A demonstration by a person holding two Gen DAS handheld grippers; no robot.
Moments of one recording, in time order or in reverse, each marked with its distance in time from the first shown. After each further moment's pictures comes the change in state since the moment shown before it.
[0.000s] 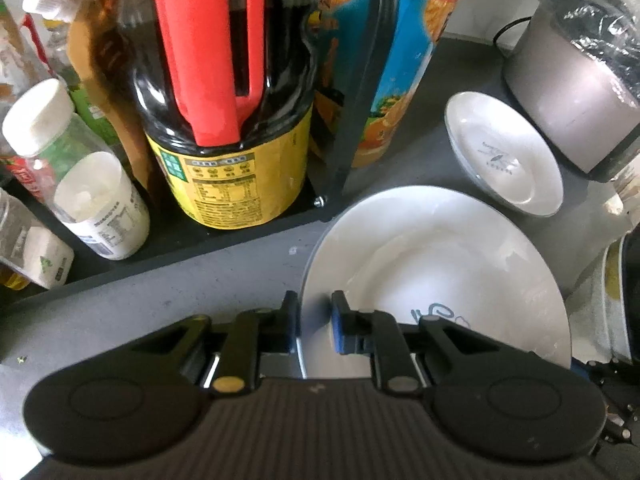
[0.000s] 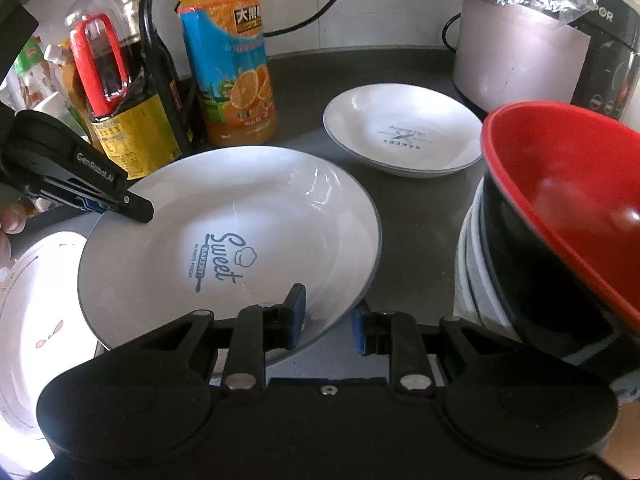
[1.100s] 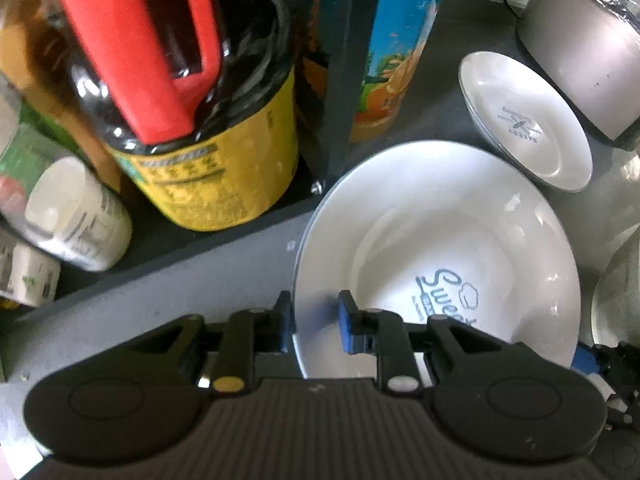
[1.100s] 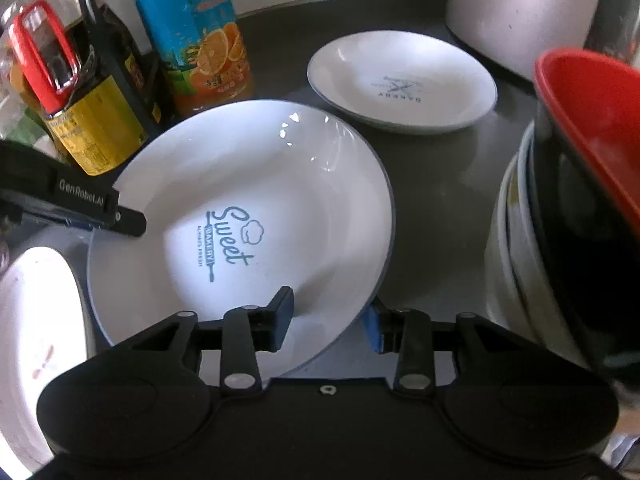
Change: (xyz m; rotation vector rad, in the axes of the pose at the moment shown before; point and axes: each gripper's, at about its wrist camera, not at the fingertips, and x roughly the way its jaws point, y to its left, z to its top) left arm 0.038 -0.016 0.011 0.062 0.097 0.066; right arm 0.038 0.005 0.013 0.086 0.151 -0.034
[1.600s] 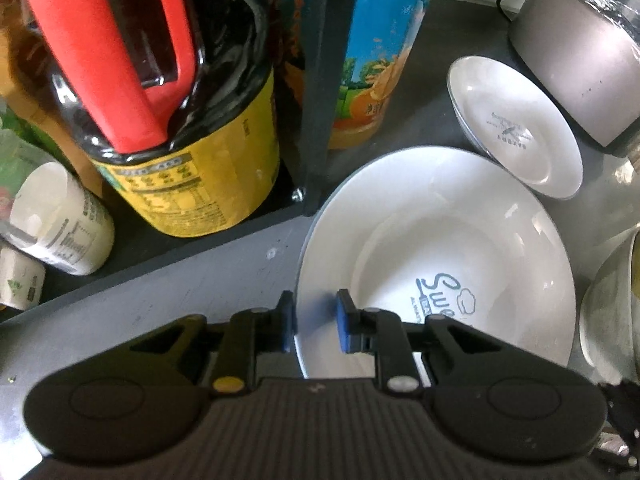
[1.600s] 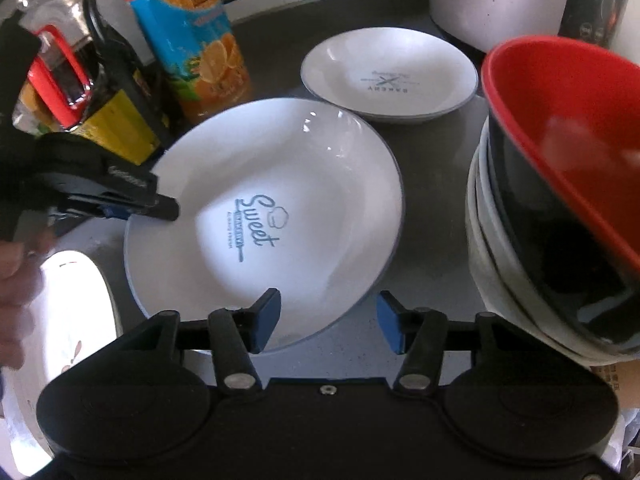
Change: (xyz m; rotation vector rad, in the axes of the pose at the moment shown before) left arm -0.003 -0.002 0.002 -0.007 -0.001 -0.029; right arm -0.025 -0.008 -0.008 0.079 0.027 0.032
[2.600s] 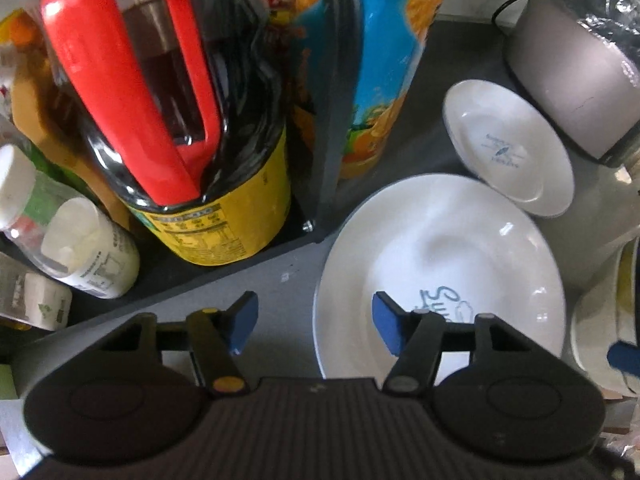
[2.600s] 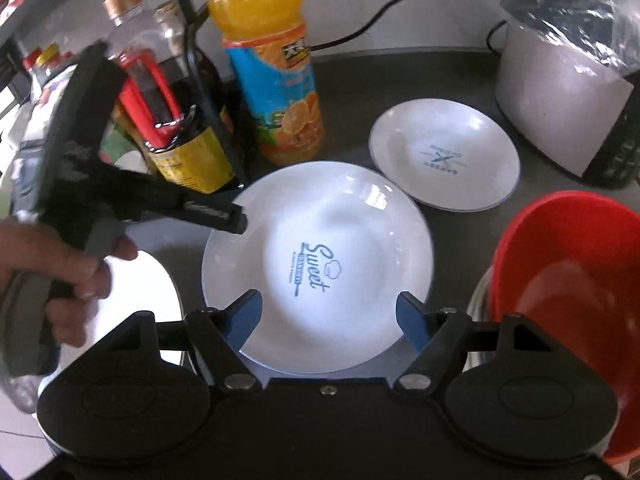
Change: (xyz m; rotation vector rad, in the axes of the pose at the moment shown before) left arm -0.026 0.008 0.012 0.011 -0.026 0.017; right arm -0.061 0.023 0.043 -0.214 -0.005 0.101
